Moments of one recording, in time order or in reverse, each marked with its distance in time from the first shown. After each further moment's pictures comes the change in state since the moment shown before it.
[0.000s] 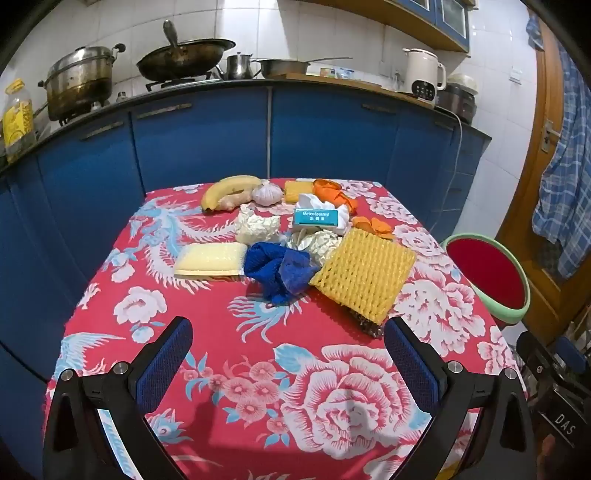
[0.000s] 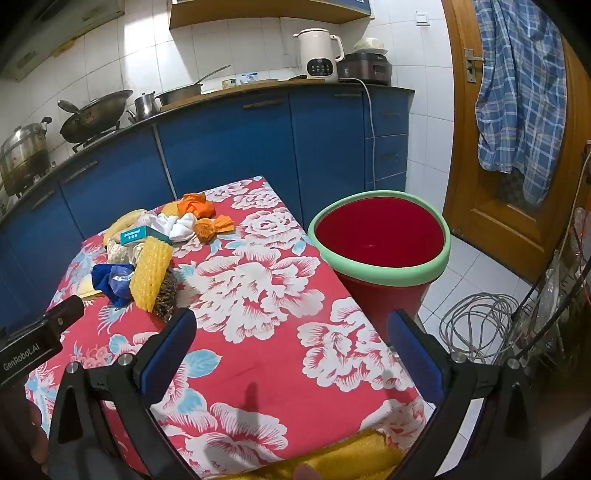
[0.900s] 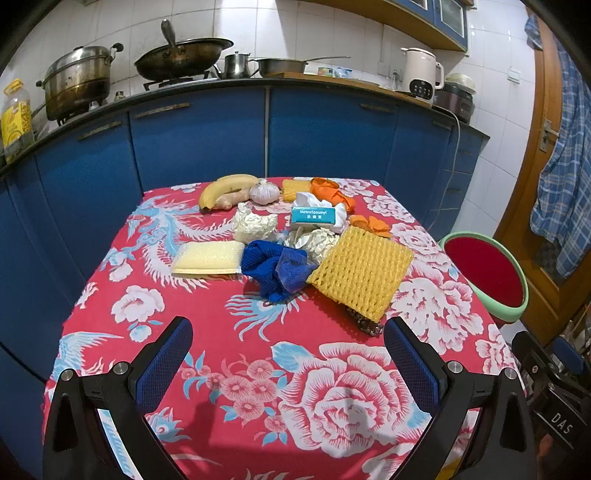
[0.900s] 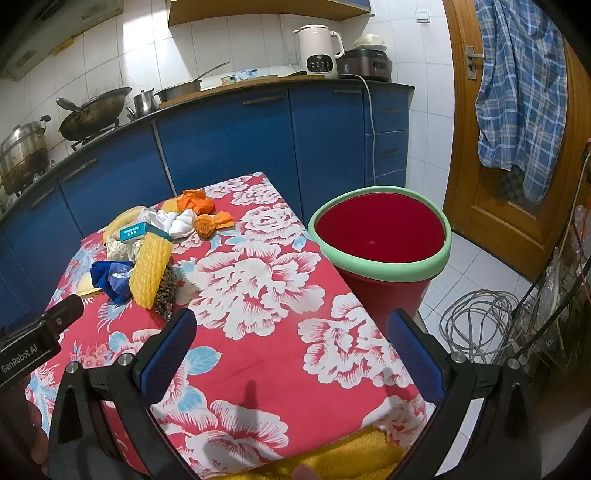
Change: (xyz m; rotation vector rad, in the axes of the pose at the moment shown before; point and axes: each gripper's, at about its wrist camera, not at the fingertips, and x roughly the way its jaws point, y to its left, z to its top) left arm -0.001 -0.003 0.001 0.001 0.004 -0.006; right arm 0.002 0.001 -0.001 0.004 0.013 0.000
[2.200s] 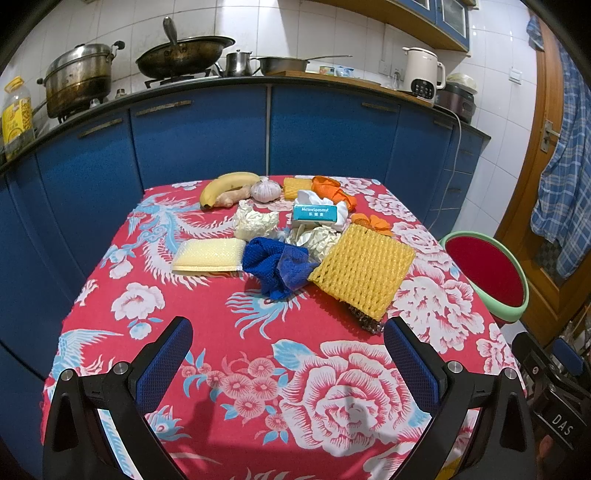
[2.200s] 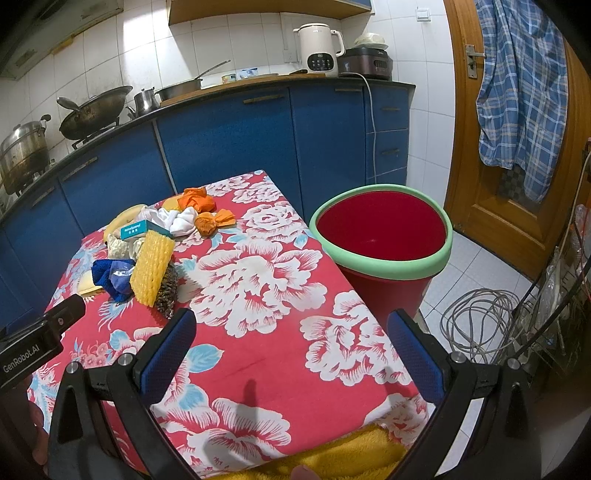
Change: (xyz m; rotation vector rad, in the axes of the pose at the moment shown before) left arm 0.000 0.000 -0.002 -0.002 0.003 -0.002; right arm 0.002 0.001 -0.003 0.001 0.005 0.003
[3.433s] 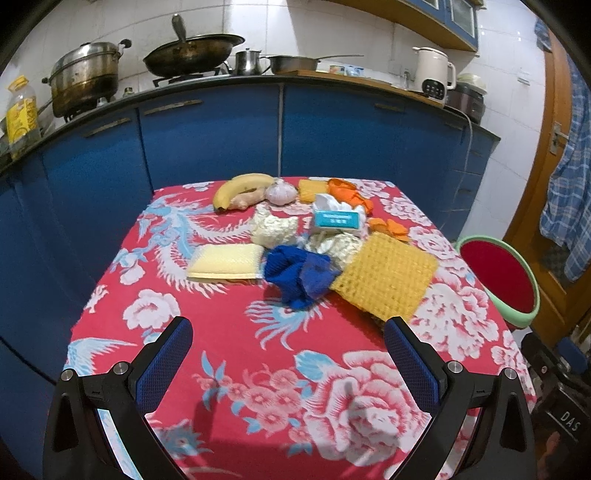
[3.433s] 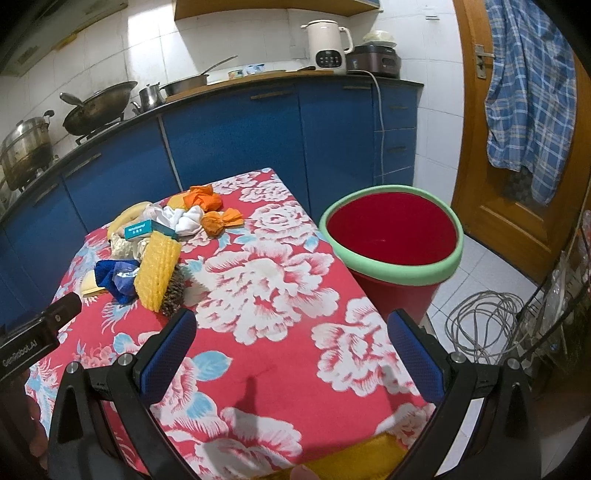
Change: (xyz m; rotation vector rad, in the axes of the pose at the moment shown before) left arm 0.013 0.018 0.006 -0.013 0.010 0.037; right arm 0.011 0.013 0.013 -0.027 0.019 0.025
